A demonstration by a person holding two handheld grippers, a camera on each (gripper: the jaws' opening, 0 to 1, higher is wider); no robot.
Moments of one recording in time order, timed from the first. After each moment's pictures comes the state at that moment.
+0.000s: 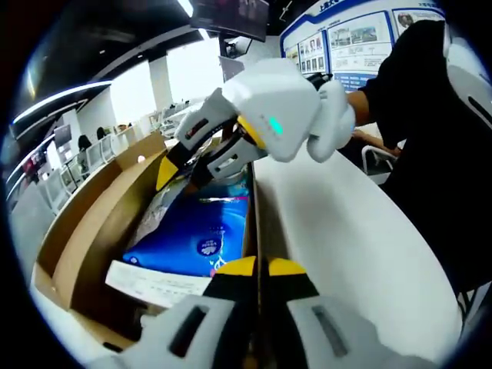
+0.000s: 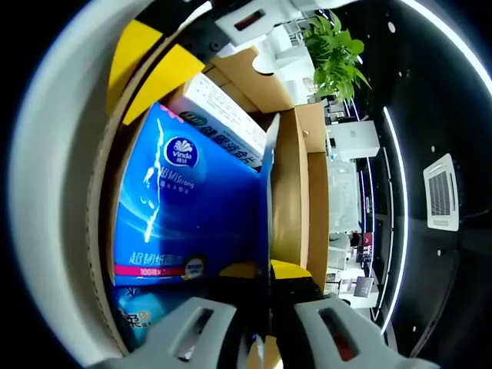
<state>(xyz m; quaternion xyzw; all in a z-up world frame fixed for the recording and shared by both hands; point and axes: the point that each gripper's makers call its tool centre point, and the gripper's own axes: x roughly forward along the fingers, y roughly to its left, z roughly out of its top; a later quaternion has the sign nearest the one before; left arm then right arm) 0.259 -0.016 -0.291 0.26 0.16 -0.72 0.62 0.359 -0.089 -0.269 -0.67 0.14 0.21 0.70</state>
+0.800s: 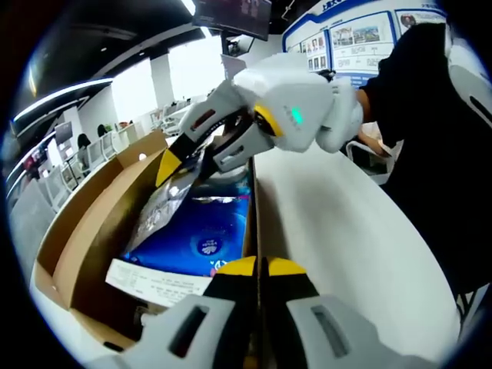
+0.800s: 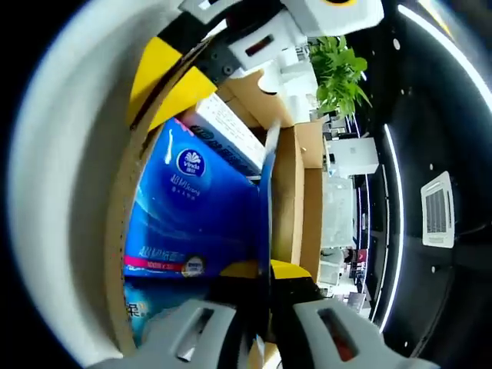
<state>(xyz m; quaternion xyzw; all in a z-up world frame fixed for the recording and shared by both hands) 0.260 -0.016 -0.292 0.26 0.17 -0.72 0.62 0.352 -0.082 -0.259 -0.69 0.10 0.23 0.68</state>
